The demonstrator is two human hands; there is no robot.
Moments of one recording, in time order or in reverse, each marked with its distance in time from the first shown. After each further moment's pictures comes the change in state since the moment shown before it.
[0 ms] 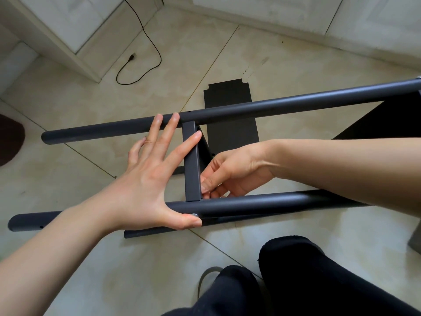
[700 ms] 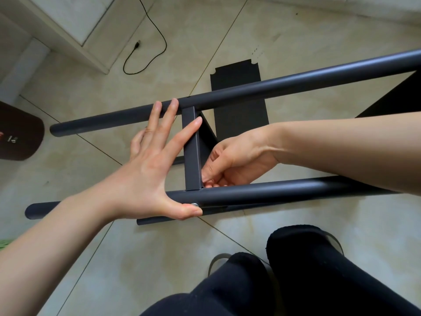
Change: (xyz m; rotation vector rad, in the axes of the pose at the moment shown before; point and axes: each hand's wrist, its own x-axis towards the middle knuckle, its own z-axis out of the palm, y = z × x) left_hand 0.001 0.005 -0.004 0.005 -0.055 -0.036; right_hand 0.005 -0.002 0.000 0.061 -0.117 -0.002
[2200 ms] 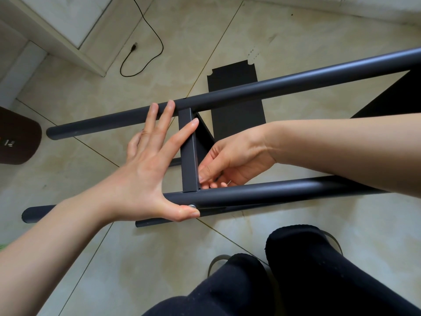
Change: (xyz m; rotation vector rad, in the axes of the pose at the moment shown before) left_hand 0.001 0.000 0.000 -0.019 0.000 0.002; right_hand -0.003 -0.002 -0.005 -0.090 0.021 0.005
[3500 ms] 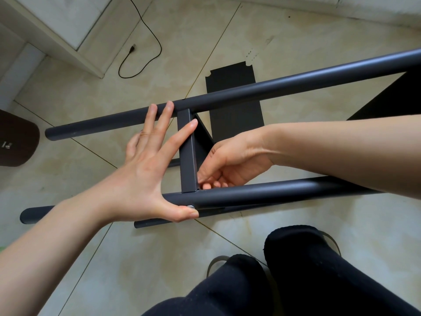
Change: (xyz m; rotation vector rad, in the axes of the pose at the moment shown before) left_hand 0.002 0.000 -0.001 0.008 -0.001 0.002; right_hand 0.003 0.001 0.000 0.049 0.062 0.045
